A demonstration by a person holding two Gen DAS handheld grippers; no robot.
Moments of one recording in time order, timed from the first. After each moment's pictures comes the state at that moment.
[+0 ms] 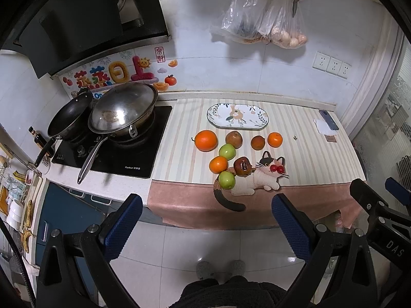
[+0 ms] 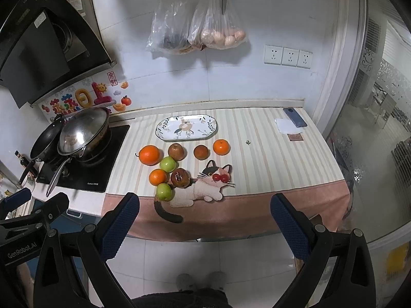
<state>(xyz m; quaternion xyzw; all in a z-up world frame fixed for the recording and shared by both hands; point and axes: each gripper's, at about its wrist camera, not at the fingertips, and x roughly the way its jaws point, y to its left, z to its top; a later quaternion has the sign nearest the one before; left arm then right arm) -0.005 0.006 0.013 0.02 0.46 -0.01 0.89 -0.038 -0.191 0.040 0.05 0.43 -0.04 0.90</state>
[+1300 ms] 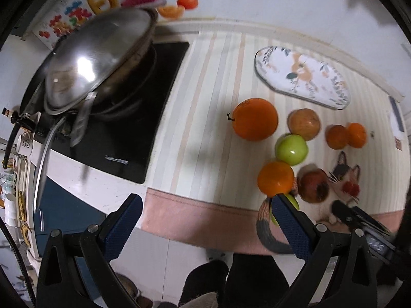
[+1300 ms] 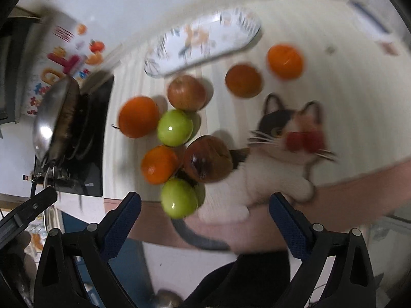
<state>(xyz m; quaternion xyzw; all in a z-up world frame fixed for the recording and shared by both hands) 0.242 0.057 -0.193 0.01 0.63 0.06 0.77 0.235 -0.181 -0.287 0.21 0.64 0.06 0.74</state>
